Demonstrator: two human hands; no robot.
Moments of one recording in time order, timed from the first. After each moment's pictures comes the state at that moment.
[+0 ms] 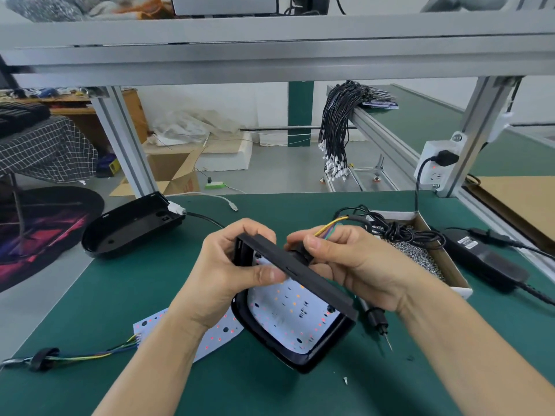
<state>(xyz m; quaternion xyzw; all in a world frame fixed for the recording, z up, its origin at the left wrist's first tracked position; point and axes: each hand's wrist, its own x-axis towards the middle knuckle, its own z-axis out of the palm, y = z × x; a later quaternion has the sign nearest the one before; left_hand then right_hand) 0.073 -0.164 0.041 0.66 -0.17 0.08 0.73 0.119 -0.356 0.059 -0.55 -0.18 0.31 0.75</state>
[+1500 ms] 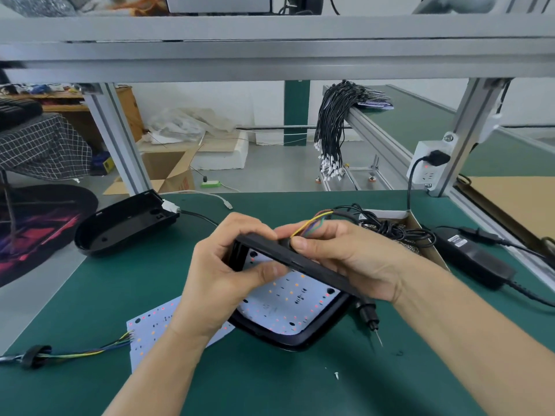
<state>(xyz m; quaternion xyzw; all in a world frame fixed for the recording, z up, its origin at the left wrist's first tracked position) 0.063 -0.177 0.039 0.70 -0.19 0.21 0.65 0.115 -0.356 0.077 -0.56 -0.17 0.37 0.72</state>
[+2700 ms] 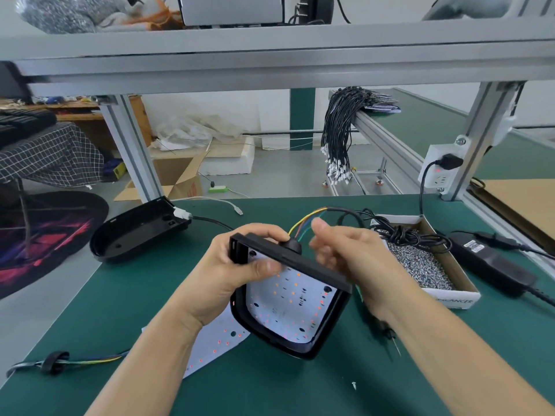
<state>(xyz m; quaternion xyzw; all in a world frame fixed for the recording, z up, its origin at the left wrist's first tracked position) 0.077 -0.148 0.046 0.66 -0.18 0.01 0.72 0.111 -0.339 0.059 -0.68 -0.06 0.13 0.72</state>
